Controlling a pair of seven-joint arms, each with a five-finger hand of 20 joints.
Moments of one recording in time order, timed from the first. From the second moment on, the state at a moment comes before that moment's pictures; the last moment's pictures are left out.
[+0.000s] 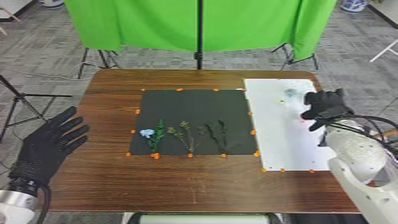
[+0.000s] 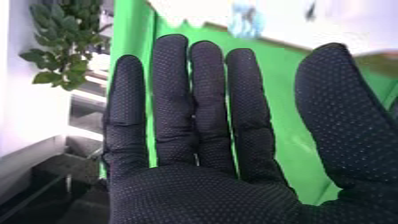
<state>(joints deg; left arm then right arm) 134.8 -64.5 -115.7 -125.8 38.8 -3.9 -2.0 -93.5 -45.8 80.4 -102.5 -150.9 -9.8 19.4</state>
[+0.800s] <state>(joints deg) 134.0 -63.5 -115.6 -125.4 38.7 -3.9 -2.3 -91.6 -45.0 73.7 -95.0 -152.3 0.3 18.6</state>
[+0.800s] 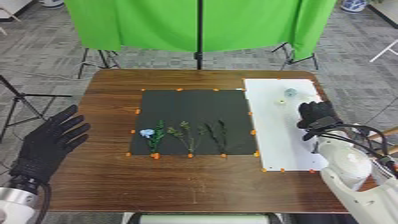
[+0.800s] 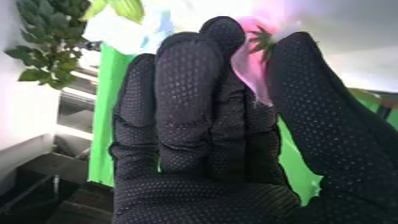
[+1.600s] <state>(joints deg) 133.7 -62.6 -115.8 -125.4 38.7 -3.7 -3.0 -59.3 -63.6 42.9 -84.4 -150.7 7.7 5.0</state>
